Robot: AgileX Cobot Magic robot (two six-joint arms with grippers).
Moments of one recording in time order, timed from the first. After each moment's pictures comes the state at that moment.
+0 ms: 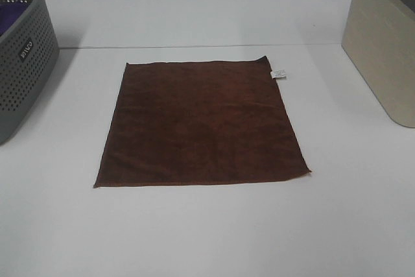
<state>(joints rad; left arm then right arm) -0.04 0.00 -0.50 -0.03 1.05 0.02 0.00 -0.01 -0.50 0.15 1.07 -0.13</state>
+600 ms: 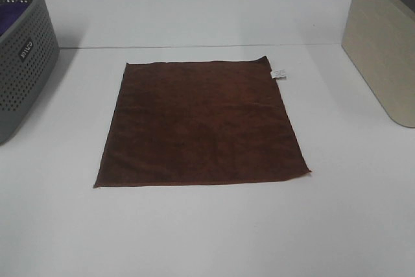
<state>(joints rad) -0.04 0.00 -0.50 -0.03 1.05 0.02 0.00 -0.01 -0.50 0.15 1.07 -0.13</state>
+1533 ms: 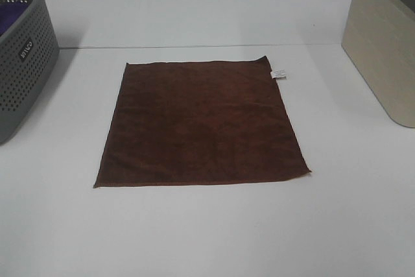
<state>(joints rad) -0.04 0.00 -0.50 -0.03 1.05 0.02 0.00 -0.01 -0.50 0.15 1.07 -0.13</state>
